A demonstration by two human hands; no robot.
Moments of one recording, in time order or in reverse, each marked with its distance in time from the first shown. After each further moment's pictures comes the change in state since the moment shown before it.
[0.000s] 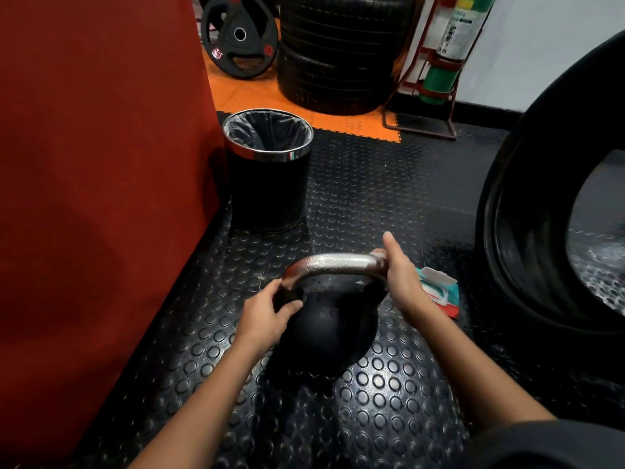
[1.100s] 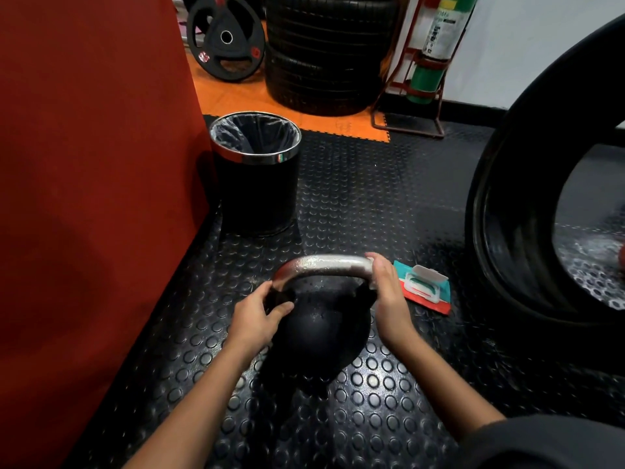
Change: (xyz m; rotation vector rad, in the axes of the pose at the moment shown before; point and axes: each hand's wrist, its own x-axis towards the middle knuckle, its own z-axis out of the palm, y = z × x) left_hand -0.004 0.014 -0.006 -0.059 -0.020 0.018; right_hand -0.048 0.020 0.009 0.035 0.071 -0.199
